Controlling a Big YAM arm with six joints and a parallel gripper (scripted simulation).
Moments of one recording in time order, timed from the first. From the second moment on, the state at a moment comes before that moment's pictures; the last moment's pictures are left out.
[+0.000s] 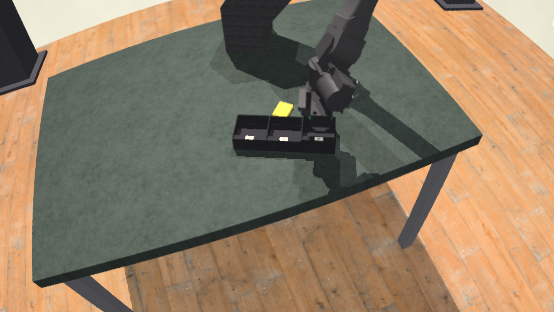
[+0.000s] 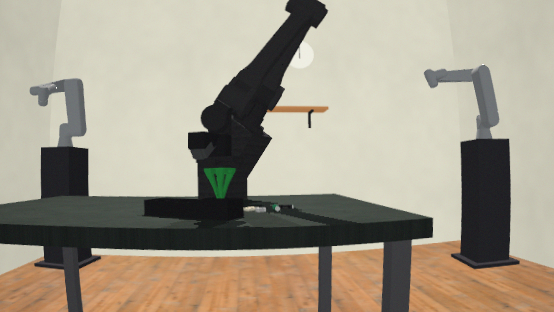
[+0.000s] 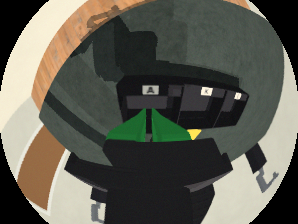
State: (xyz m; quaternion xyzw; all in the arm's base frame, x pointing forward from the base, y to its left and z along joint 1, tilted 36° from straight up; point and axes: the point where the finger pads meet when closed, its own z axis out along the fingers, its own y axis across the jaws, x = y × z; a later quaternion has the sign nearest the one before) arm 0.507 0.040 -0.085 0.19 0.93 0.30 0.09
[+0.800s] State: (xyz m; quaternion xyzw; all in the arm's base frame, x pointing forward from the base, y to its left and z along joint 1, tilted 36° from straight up) arm 0.485 0.021 -0.059 0.19 0.93 0.30 0.08
